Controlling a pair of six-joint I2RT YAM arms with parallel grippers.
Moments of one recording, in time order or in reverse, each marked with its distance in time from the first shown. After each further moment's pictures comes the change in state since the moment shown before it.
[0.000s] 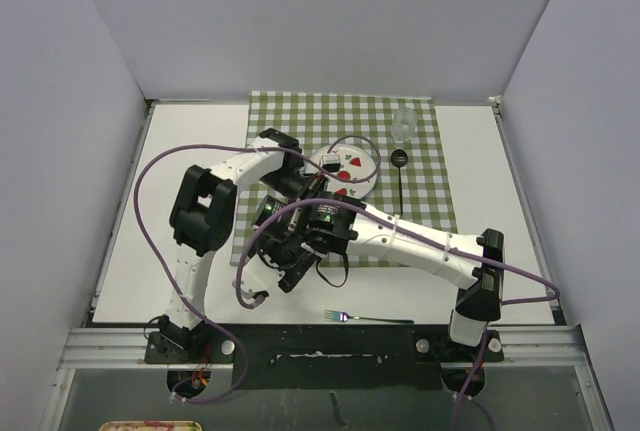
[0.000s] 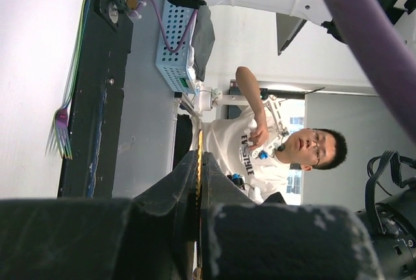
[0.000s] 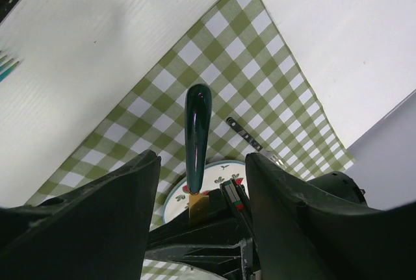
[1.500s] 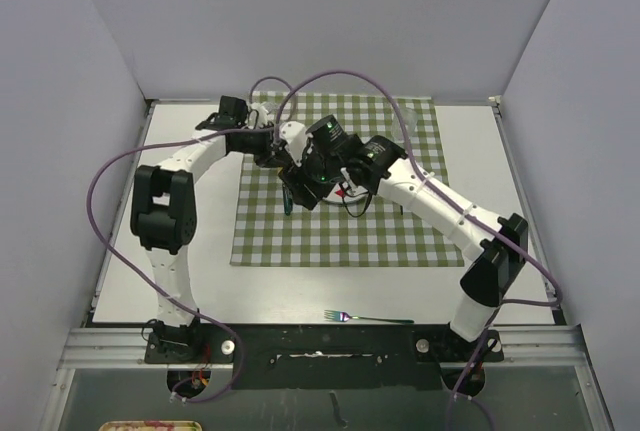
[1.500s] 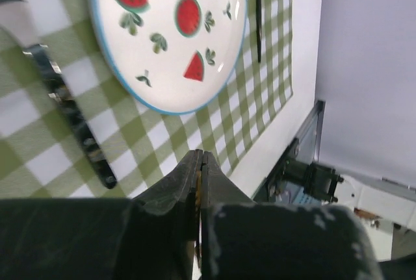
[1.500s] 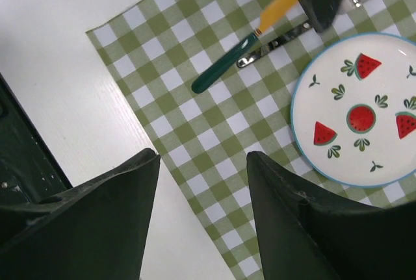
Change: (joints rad) left arm 0.311 -0.106 -0.114 1.073 -0.587 -0.904; right arm -0.411 -0.044 -0.076 0.319 -0.120 1.085
